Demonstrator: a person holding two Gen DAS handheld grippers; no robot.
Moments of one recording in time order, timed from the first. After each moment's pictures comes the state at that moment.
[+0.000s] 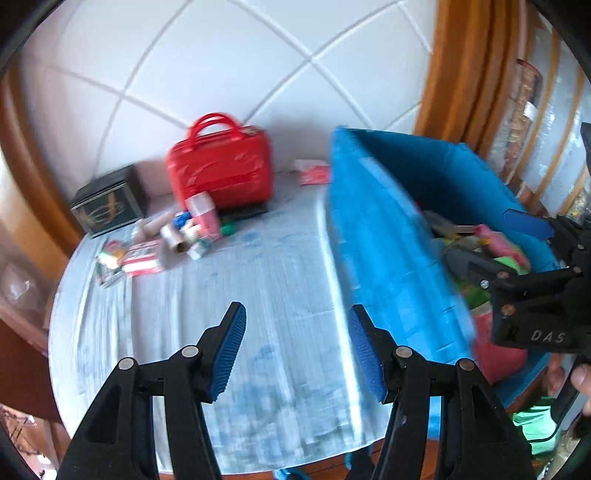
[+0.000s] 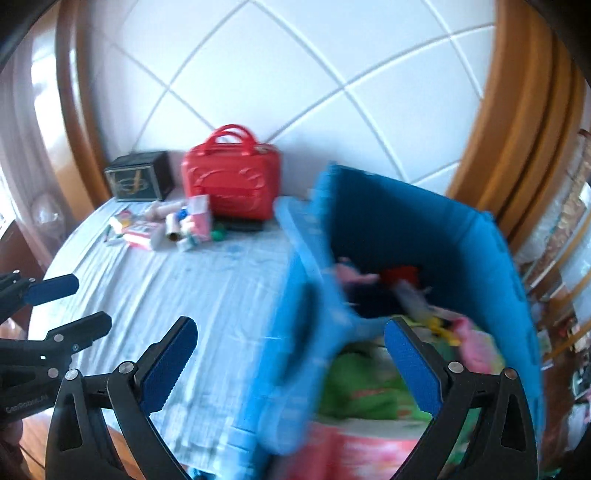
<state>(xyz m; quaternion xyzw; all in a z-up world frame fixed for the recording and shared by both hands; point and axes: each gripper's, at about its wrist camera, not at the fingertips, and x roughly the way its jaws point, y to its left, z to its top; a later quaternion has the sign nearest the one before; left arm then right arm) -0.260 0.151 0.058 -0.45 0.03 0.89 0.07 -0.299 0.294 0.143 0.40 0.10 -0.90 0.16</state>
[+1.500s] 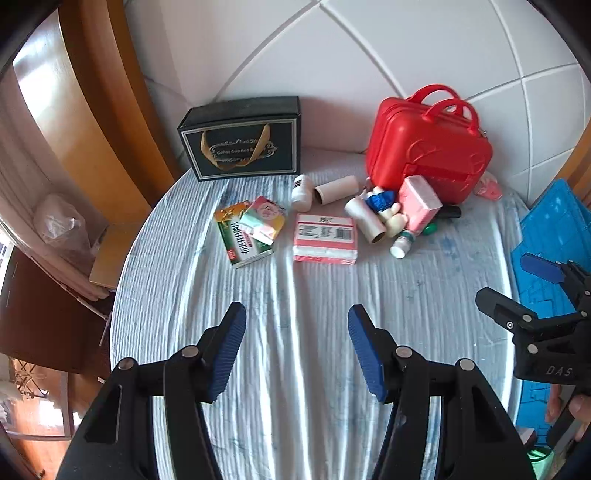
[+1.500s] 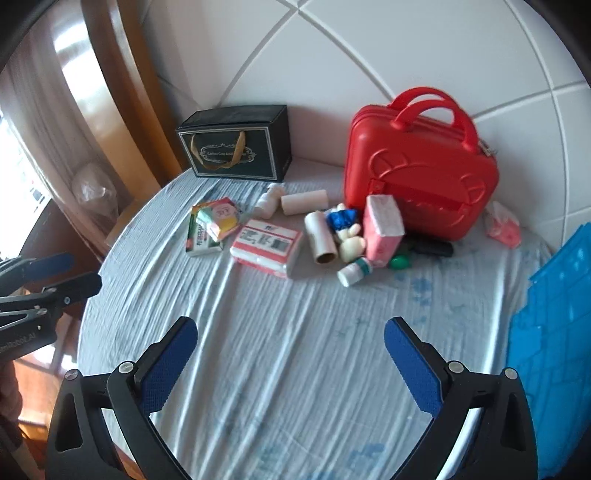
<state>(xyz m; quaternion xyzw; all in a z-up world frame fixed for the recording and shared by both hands) -0.410 -0.220 -0.030 -0.52 -0.03 0.85 -0.05 -0.427 -0.078 0.032 0.49 0.10 -0.83 0.26</state>
